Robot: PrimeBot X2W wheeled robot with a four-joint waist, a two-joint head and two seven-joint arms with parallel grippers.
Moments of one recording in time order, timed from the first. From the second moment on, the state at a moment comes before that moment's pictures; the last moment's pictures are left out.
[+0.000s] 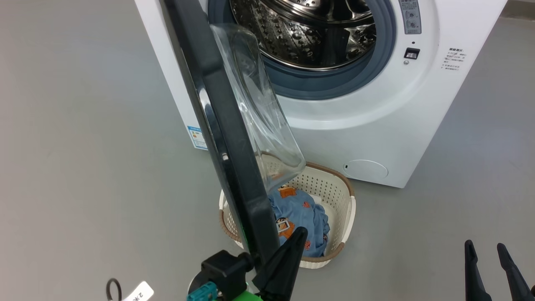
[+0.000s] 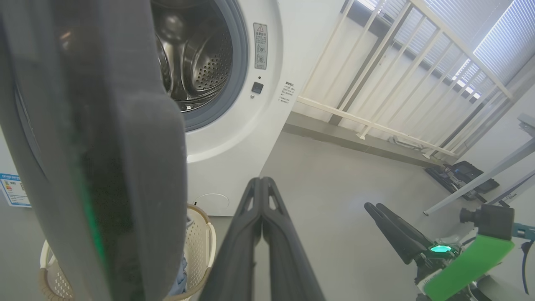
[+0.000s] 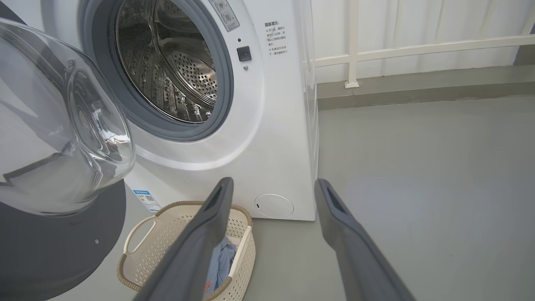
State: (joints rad) left arm -0.10 0.05 -0.70 -0.21 -0.54 0.09 -0.02; right arm 0.18 -0.04 -0.24 0.02 0.25 0.13 -0.25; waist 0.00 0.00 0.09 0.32
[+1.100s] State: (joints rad) left arm -0.13 0.06 -0.69 -0.11 -0.48 0.17 -0.10; right arm 0.16 -0.04 -0.24 0.02 0.25 0.13 -0.25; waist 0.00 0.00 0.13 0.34
